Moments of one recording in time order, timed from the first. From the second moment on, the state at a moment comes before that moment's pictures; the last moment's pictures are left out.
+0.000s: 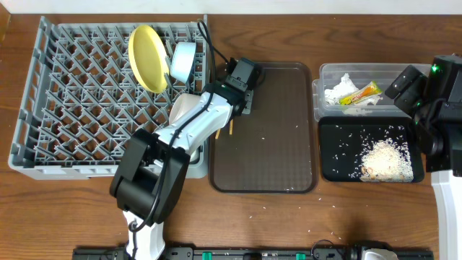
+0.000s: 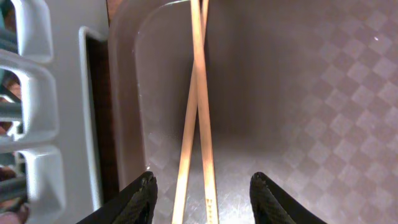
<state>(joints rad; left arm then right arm) -0.54 2.00 1.41 -0.51 -0.26 -0.34 -0.06 1.21 1.38 -0.93 0.34 0.52</state>
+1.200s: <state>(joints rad) -0.54 2.07 1.41 -0.58 0.02 -0.59 -0.06 1.21 1.38 -0.93 0.34 0.52</state>
